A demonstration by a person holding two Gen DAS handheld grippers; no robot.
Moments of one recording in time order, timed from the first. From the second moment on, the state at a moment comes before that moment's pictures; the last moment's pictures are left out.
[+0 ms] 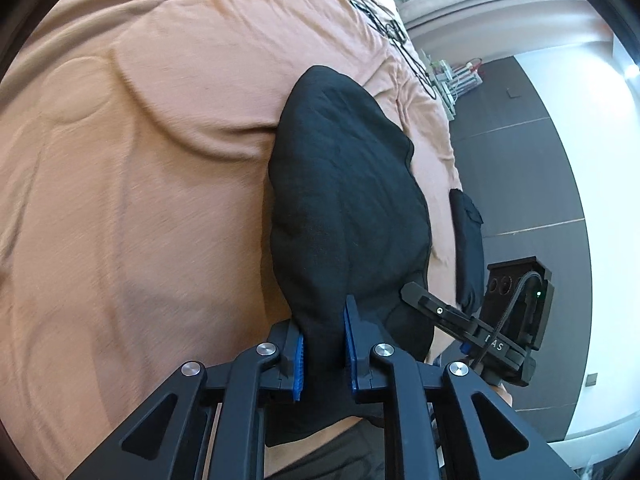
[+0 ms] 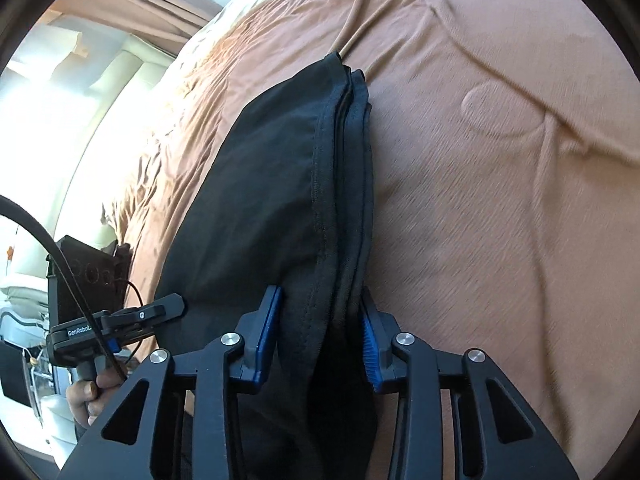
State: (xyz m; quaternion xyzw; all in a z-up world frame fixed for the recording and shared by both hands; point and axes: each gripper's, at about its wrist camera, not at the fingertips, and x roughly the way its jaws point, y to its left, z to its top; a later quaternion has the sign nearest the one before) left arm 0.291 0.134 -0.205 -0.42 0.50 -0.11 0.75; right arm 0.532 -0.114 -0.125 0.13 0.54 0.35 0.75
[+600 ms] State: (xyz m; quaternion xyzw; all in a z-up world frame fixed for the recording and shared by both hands) left arm 0.291 0.149 -0.206 -0.41 0.51 -0.09 0.75; right arm 0.513 -0.122 -0.104 0.13 0.52 0.35 0.77
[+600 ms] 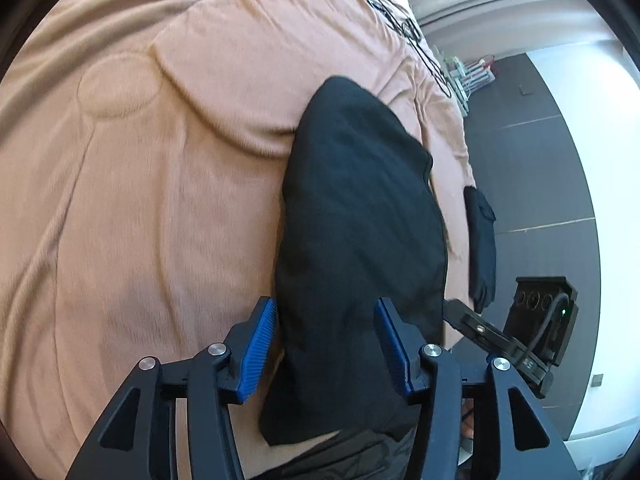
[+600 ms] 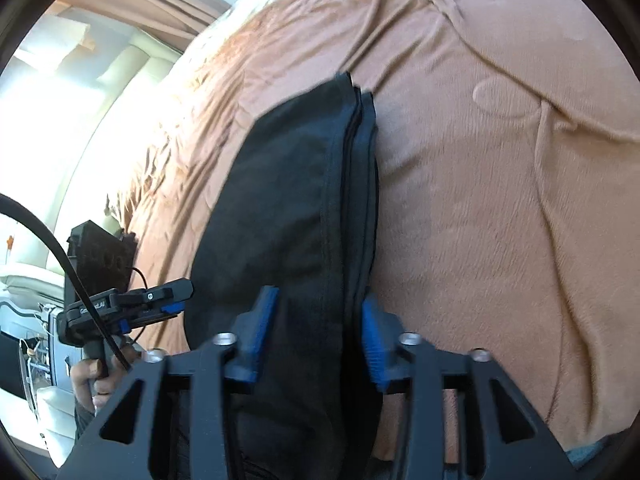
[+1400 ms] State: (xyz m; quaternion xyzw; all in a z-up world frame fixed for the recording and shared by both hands) left arm 0.359 0.161 -0.229 -0.43 0.51 -0.09 0.74; right arm 0.578 -0.109 -0.143 0.17 0.55 0.38 0.73
